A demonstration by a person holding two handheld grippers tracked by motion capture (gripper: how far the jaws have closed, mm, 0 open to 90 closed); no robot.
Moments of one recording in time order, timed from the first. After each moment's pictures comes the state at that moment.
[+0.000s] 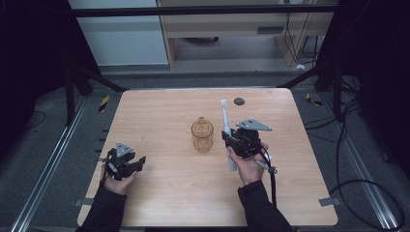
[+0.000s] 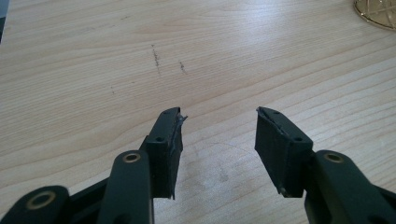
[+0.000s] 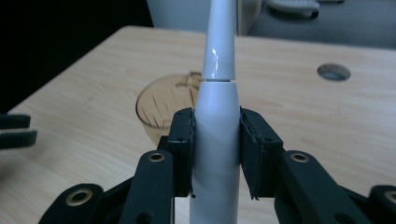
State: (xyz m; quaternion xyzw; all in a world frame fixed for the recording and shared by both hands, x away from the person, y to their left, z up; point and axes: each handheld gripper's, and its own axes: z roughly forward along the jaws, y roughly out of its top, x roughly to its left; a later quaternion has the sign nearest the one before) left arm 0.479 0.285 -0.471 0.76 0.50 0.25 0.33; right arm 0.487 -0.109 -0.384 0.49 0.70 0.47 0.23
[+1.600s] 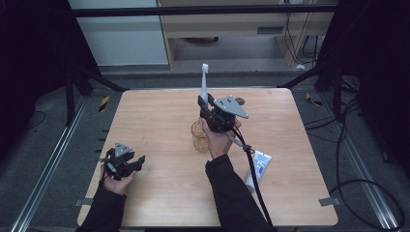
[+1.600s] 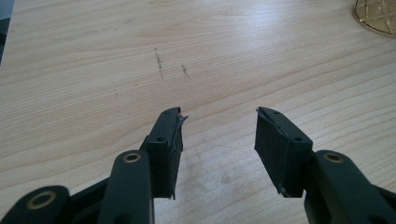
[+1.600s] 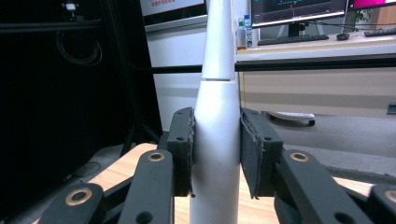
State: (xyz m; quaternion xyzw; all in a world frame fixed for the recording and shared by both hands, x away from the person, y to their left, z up) left arm 0.479 0.287 -0.470 0.76 0.50 0.26 0.33; right arm 0.537 -0.041 -0.352 0.42 0.59 0.61 0.32
